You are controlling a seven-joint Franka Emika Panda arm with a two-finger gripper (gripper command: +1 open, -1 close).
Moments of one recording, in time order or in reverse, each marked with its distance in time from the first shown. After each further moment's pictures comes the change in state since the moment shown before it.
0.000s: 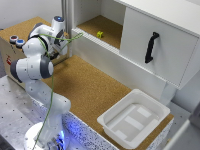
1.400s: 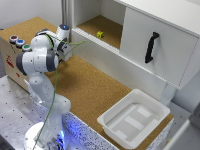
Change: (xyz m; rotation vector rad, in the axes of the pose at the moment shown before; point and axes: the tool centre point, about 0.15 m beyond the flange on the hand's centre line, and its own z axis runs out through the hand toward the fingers) arm 0.022 -0.023 0.055 0.119 -0.037 -0.034
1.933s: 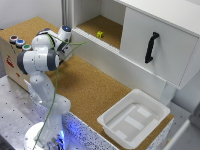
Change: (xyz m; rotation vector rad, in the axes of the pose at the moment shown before) arm 0.000 -0.004 0.005 0.048 -0.026 -0.030
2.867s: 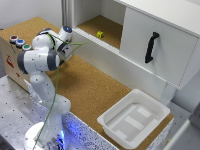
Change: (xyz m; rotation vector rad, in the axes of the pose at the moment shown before) arm 0.002 0.009 -0.003 0.000 -0.003 0.020
